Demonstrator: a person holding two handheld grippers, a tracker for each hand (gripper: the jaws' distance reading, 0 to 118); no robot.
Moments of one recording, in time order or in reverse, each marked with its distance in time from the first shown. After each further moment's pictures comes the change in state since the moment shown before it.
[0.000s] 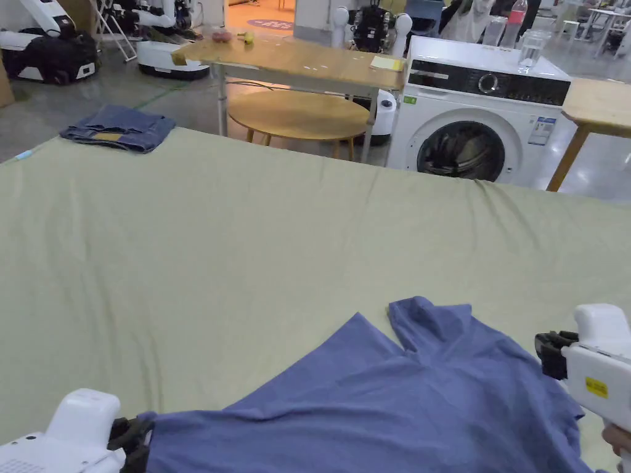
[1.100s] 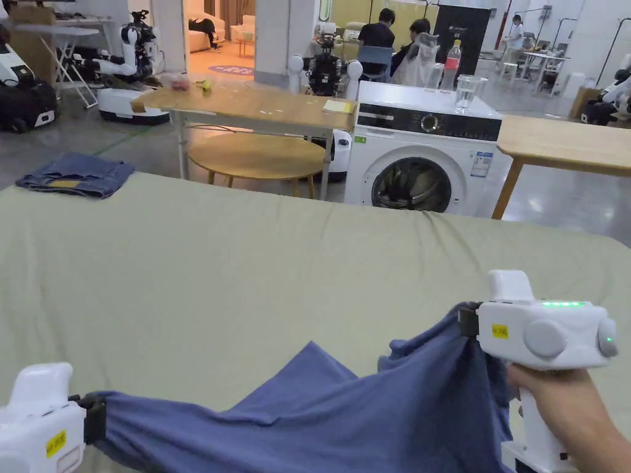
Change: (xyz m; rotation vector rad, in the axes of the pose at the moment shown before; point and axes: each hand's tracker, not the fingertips) left arm -0.003 0.065 -0.032 0.057 0.108 0.183; right arm -0.014 0.061 0.048 0.078 0.027 -0.127
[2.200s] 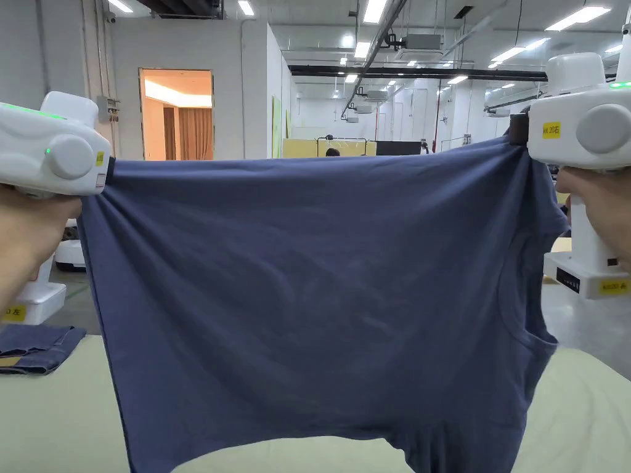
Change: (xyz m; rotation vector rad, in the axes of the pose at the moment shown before) left arm 0.110 0.454 0.069 0.554 0.202 -0.279; right arm 0.029 0.336 0.159 0.643 -0.257 0.042
